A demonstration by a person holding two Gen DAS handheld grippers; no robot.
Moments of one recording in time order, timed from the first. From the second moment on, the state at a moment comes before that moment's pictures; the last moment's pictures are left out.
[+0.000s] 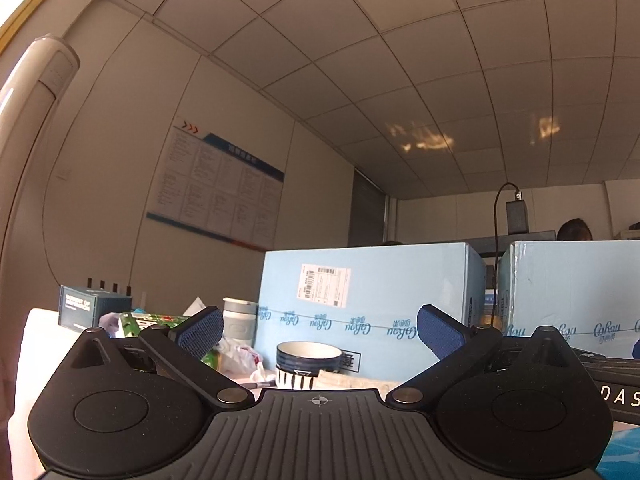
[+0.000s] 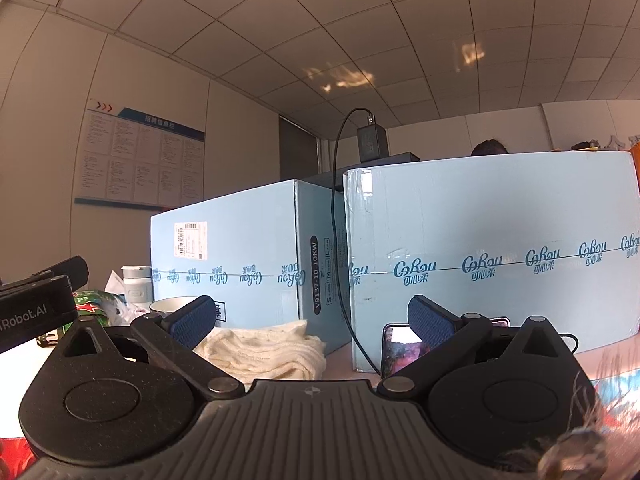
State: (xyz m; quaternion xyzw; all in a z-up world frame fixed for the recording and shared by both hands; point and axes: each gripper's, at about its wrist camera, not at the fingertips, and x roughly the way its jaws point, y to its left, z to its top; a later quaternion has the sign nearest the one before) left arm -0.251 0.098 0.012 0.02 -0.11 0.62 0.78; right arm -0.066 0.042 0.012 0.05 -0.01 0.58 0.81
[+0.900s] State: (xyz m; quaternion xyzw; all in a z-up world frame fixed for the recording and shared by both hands) left arm -0.254 0.093 0.008 0.02 -0.11 0.62 0.78; right arm -0.068 0.042 0.012 0.04 0.00 0.58 0.81
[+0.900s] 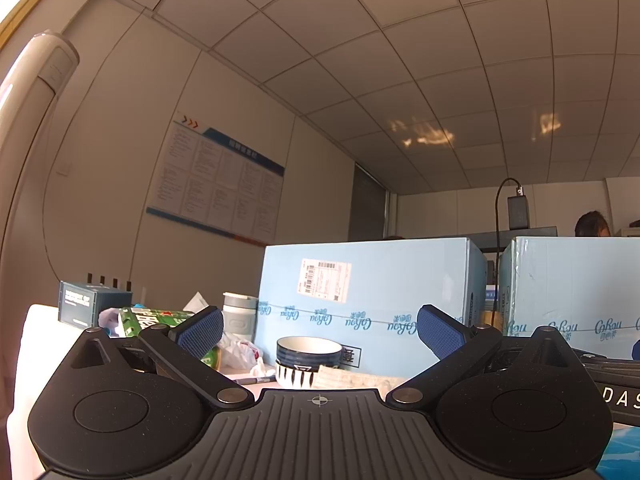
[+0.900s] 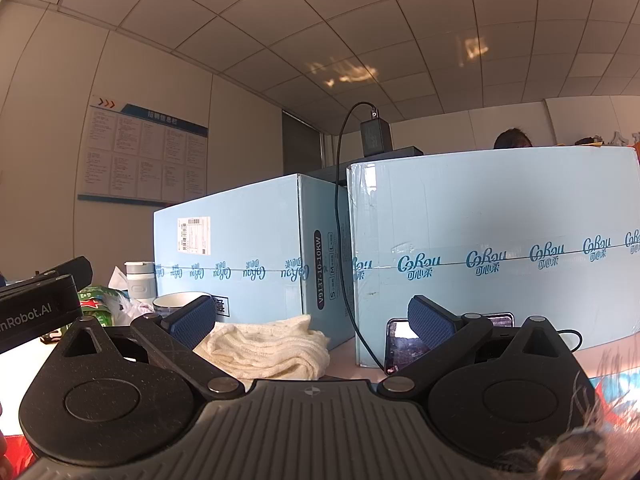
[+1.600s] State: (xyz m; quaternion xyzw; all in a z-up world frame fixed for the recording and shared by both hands) left arm -0.253 0.096 0.010 0.01 -0.10 0.62 0.78; right arm -0.066 0.043 0.012 0.04 0.00 0.59 0.81
